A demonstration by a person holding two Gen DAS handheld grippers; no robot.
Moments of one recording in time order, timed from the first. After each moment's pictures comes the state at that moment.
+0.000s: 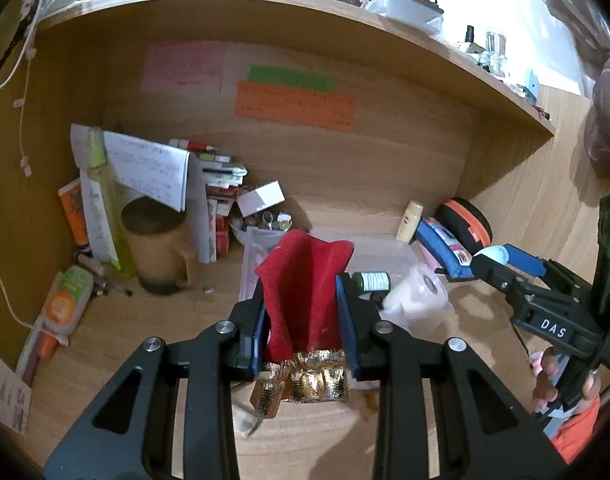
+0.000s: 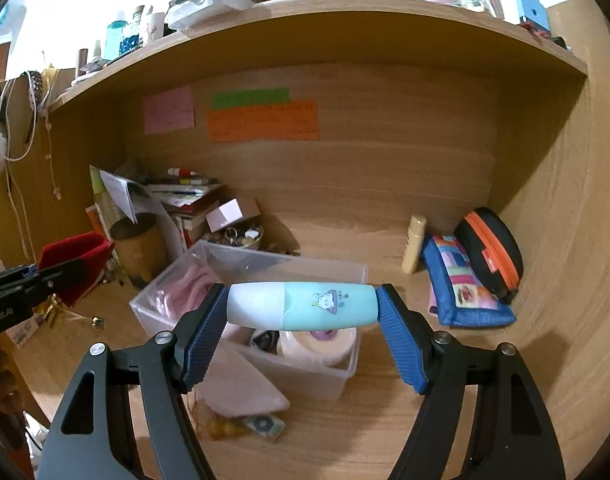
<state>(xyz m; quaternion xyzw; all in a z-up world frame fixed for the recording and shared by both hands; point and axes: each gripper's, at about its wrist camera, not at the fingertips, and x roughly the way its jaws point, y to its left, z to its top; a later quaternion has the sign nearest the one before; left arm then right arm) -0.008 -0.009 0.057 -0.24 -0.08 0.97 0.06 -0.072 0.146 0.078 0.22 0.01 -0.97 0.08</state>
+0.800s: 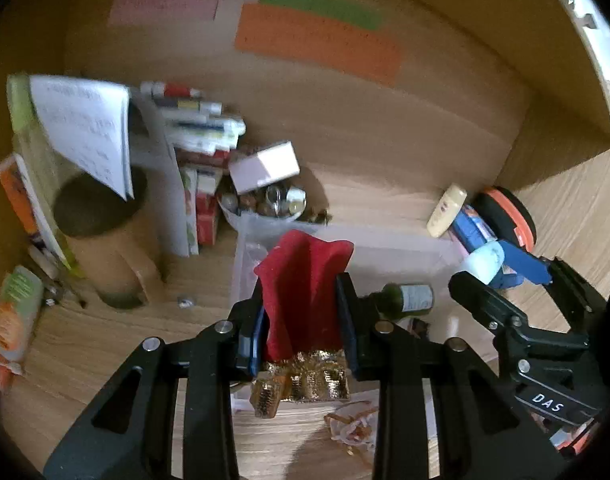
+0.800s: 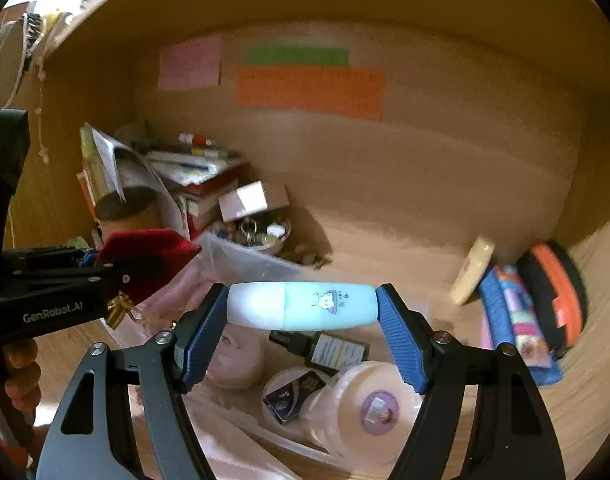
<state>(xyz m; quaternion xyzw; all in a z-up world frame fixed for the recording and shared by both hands) -0.124 -0.022 0.010 -0.33 -0.11 0.94 0.06 -0.162 0.102 0.047 0.26 0.07 -0.96 0.12</state>
